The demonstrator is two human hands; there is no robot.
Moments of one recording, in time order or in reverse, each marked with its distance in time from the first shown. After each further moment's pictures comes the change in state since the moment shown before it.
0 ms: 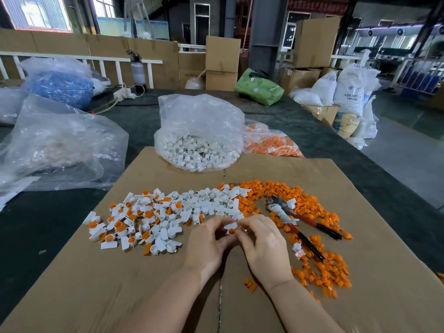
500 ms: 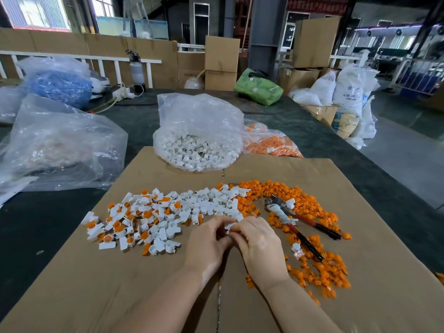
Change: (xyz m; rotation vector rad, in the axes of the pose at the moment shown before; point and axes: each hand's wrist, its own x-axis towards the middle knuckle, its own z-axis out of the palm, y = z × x) left_hand 0.002 0.000 0.001 0.056 -0.012 0.023; right_hand 0.004 -0.005 0.000 -0.090 -0.043 -0.130
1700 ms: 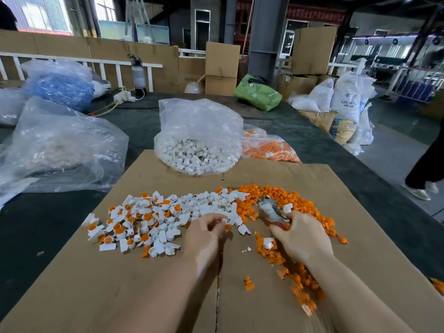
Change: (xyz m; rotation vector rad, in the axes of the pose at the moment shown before) left_hand 0.010 0.005 -0.003 -0.311 0.095 -0.257; right_hand 0.024 0.044 -0.055 -0.309 -0.365 0.711
